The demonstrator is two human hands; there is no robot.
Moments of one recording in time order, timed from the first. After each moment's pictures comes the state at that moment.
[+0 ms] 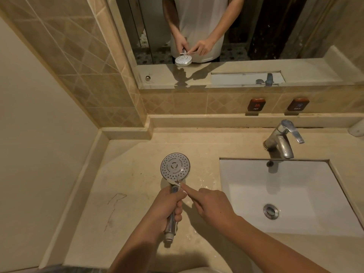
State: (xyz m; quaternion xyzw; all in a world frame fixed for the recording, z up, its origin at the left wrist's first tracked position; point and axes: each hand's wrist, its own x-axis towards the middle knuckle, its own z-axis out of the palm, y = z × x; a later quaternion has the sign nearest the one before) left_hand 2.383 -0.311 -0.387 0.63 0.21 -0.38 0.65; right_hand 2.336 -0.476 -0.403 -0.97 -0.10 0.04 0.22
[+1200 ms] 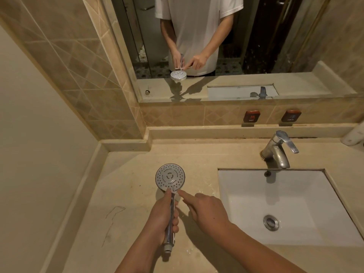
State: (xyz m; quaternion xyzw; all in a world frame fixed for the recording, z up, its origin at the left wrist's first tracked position) left_hand 2.383 -0.310 -0.377 0.65 0.25 -0.32 0.65; right_hand 2.351 -0.462 -0.389 -0.98 -0.05 0.01 0.21
